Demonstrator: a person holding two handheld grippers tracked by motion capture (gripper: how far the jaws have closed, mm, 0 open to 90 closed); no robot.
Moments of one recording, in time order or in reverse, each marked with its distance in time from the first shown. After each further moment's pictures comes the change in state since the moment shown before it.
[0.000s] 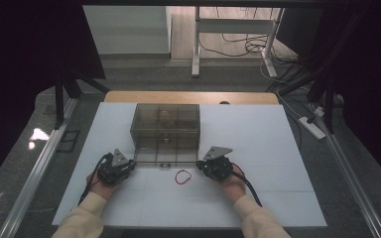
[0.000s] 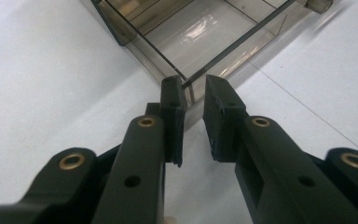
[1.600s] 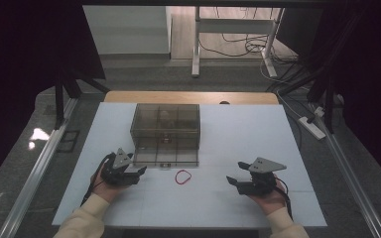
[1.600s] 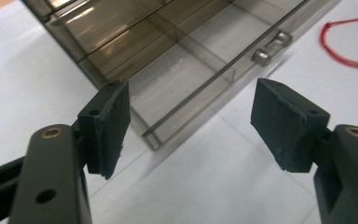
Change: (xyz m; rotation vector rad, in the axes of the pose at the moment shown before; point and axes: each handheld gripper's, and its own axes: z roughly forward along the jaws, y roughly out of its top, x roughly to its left) left arm -0.015 0.017 -0.012 -0.104 -0.056 0.008; right arm -0.019 -0.061 -0.112 -0.154 -0.066 0.086
